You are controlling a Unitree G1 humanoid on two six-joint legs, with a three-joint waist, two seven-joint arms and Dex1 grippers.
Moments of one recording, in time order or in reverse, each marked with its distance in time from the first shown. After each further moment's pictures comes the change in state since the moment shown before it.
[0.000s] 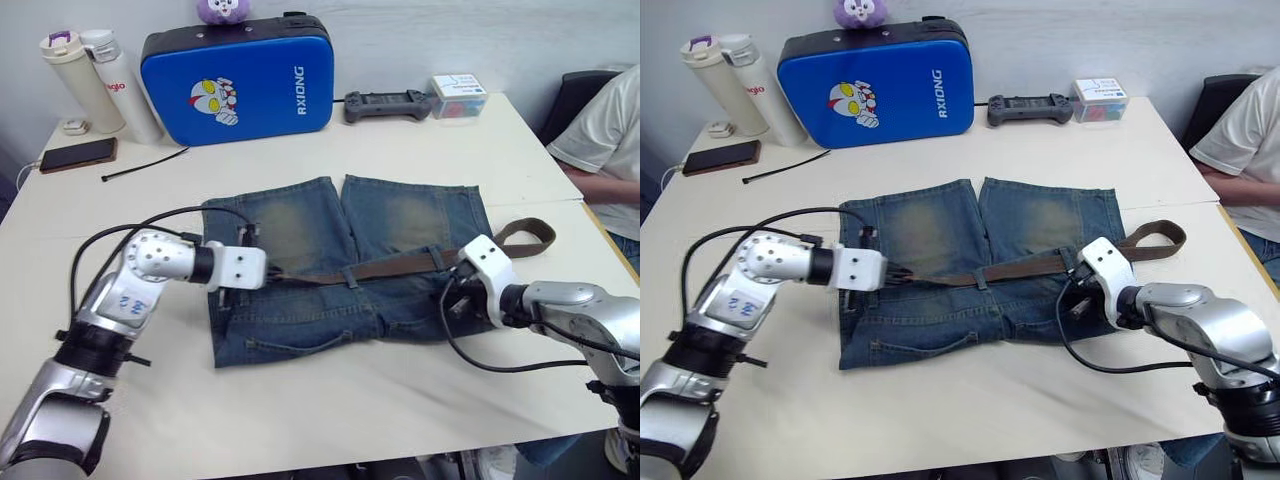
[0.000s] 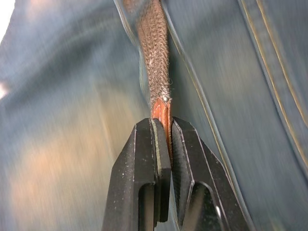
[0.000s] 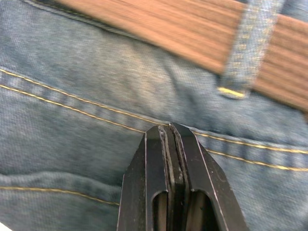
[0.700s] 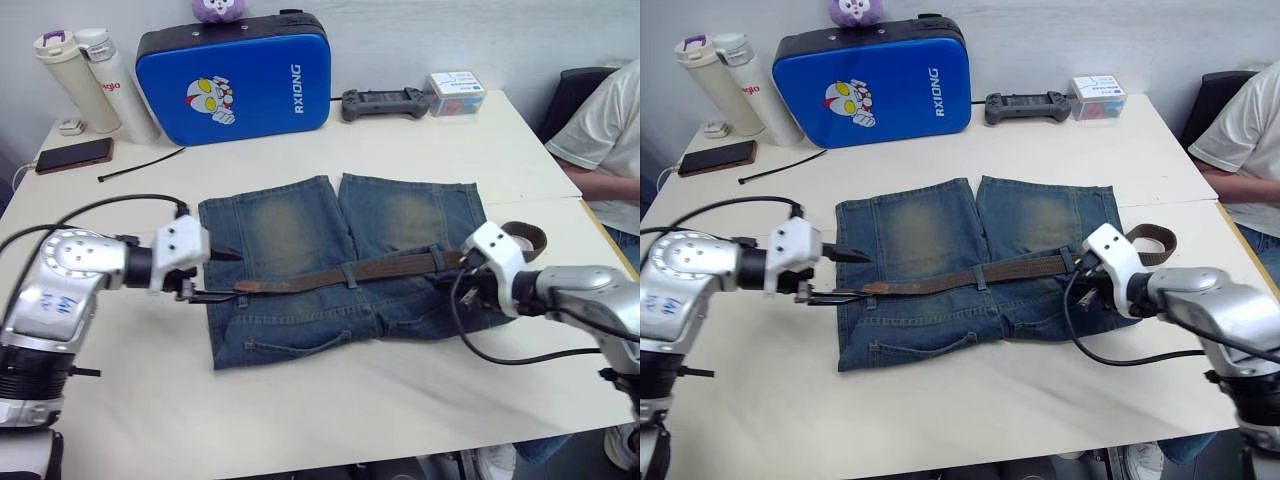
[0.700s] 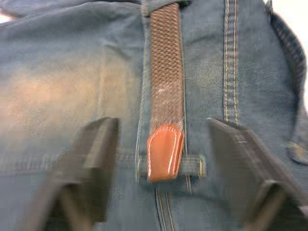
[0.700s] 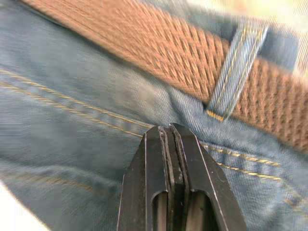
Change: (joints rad) left arm 0.120 0.128 0.245 -0.161 -0.355 0.483 -0.120; right arm -0.045 -0.081 -0.039 -0.045 -0.004 -0.033 0.175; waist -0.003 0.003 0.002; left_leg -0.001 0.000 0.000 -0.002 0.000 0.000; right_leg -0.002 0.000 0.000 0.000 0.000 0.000
